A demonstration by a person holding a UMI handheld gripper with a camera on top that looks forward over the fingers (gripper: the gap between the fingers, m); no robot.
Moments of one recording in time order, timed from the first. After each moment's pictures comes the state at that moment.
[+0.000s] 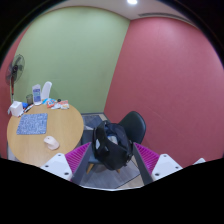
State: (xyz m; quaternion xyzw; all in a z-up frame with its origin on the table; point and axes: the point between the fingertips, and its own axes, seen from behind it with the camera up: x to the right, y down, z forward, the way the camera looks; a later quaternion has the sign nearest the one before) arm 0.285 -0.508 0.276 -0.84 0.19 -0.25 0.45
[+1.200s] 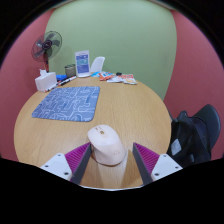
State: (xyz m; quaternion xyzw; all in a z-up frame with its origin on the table) arm 0.112 -0.227 -0.005 -0.91 0.02 -0.03 0.41
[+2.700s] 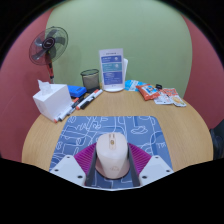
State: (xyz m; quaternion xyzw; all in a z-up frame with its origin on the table) arm -0.082 0.011 -0.007 -0.91 0.02 0.01 0.41
